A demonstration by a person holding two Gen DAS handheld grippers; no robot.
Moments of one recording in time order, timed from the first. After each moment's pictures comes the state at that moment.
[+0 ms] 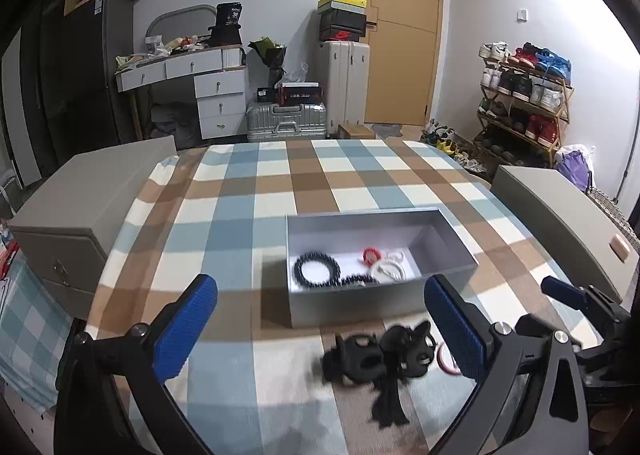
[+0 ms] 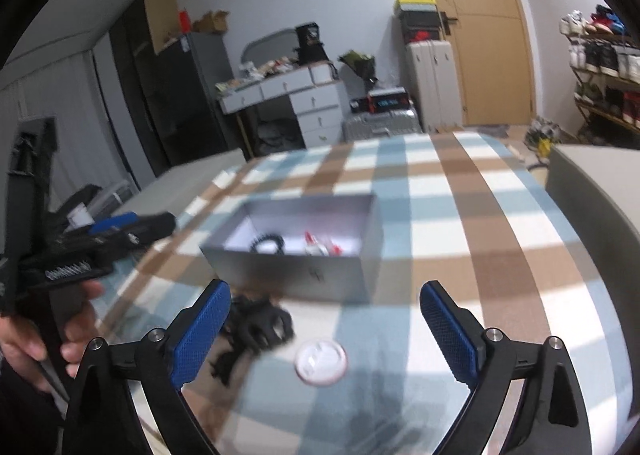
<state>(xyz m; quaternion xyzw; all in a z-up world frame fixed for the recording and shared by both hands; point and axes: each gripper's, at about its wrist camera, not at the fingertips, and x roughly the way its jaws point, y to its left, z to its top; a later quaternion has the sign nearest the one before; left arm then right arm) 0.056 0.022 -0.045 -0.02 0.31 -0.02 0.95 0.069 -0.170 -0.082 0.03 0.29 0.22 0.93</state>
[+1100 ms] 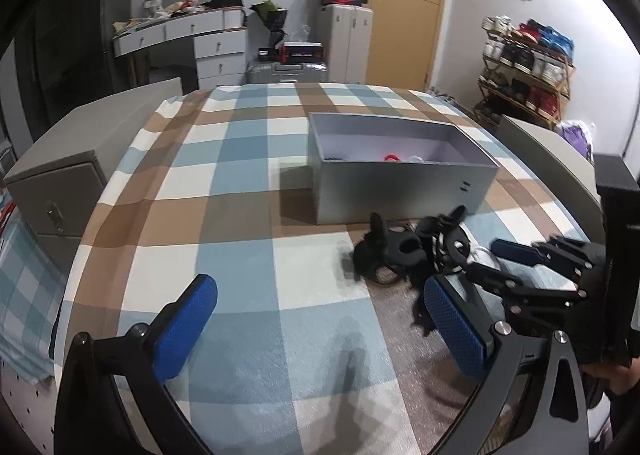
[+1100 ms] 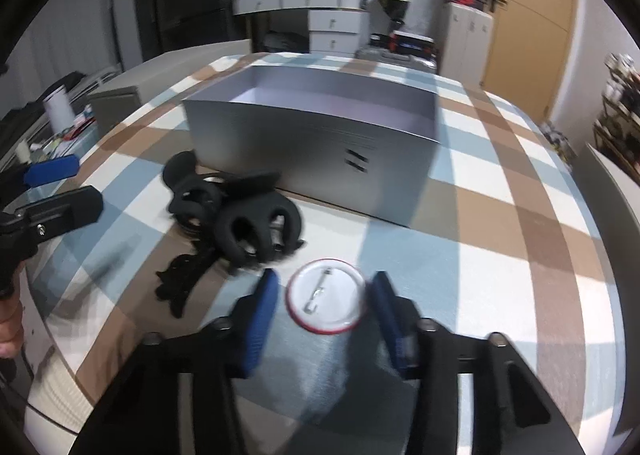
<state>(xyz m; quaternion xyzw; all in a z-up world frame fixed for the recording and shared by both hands) 0.018 0.040 -0.095 -0.02 0.36 -0.04 0.93 0.077 -0.107 -0.138 -0.13 0.37 0.21 0.90</state>
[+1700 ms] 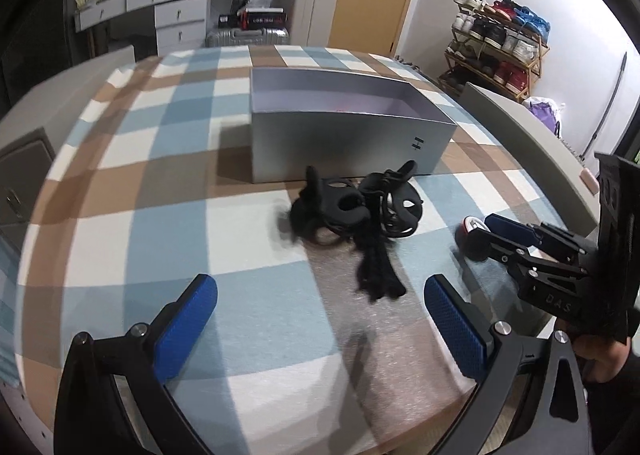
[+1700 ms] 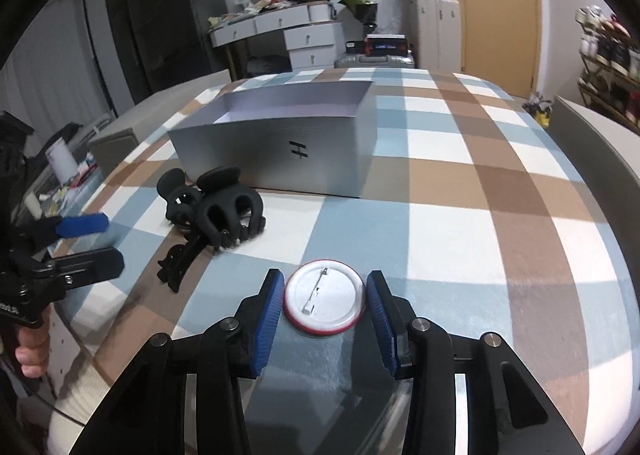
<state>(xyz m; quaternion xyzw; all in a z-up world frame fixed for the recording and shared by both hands) 0.023 0.020 -0.106 -0.05 0.43 -0.11 0.90 0.061 -0.162 -0.132 -0.02 0.36 0.20 0.91</state>
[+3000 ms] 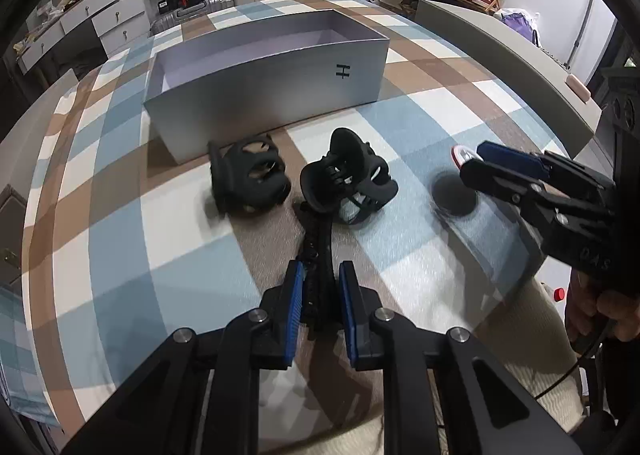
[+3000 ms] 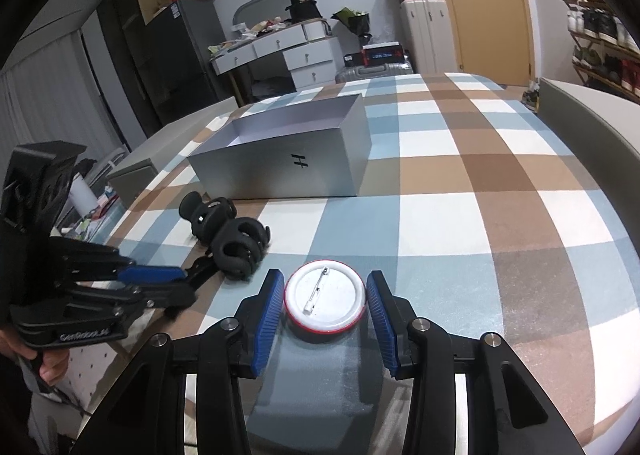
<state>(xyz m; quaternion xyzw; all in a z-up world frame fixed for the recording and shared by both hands) 0.019 -0.025 -0.110 0.07 0.50 -0.15 0.85 0.044 -0.179 -0.127 0.03 0.35 0.22 0.91</state>
